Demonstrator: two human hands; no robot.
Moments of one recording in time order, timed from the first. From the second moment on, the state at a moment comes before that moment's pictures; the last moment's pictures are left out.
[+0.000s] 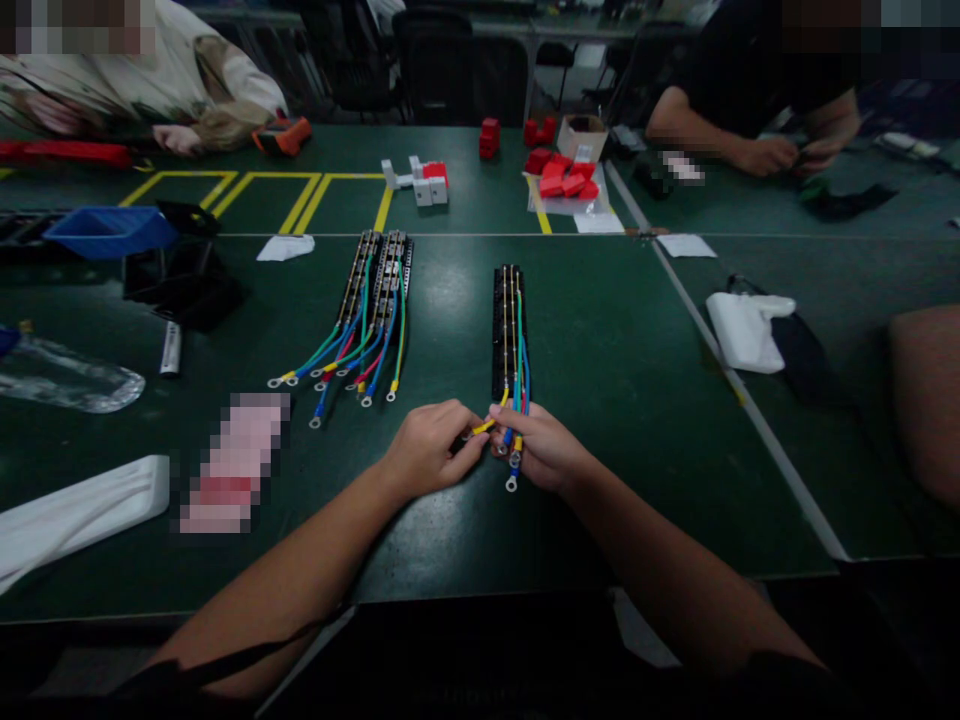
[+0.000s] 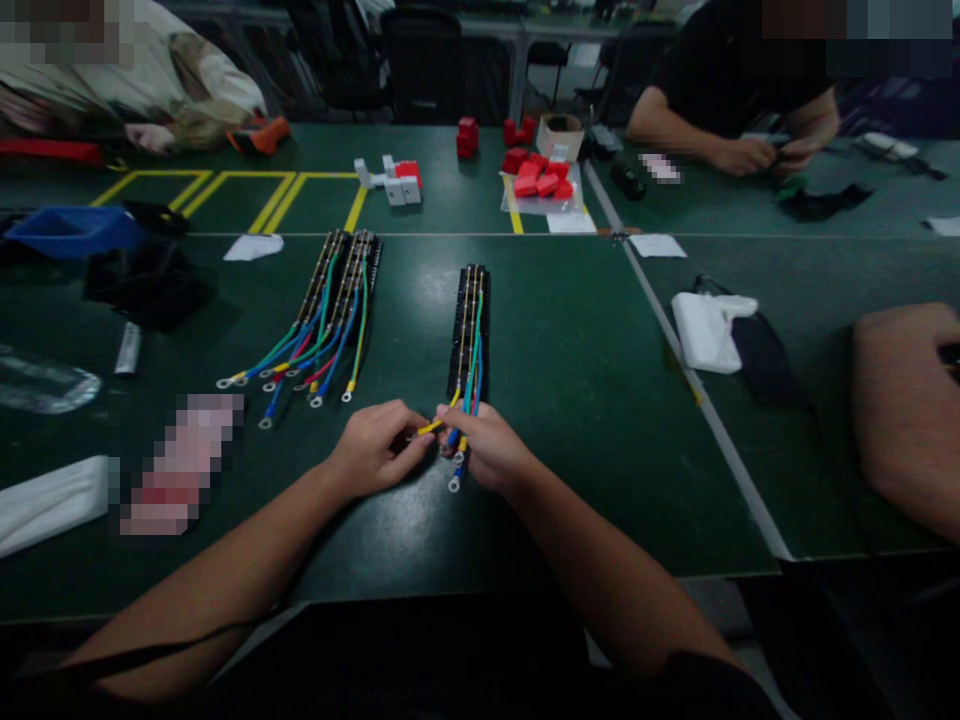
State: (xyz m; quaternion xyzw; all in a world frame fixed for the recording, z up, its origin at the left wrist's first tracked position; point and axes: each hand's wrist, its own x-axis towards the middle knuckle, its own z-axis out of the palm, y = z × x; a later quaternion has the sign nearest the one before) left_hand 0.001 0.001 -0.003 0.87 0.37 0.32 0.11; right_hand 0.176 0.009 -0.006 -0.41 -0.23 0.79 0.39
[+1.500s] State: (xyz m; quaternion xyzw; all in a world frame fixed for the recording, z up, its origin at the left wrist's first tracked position) left_hand 0.008 0.004 -0.006 0.87 0.38 0.31 0.03; right_hand 0.183 0.009 -0.007 -0.37 -0.23 0.82 0.38
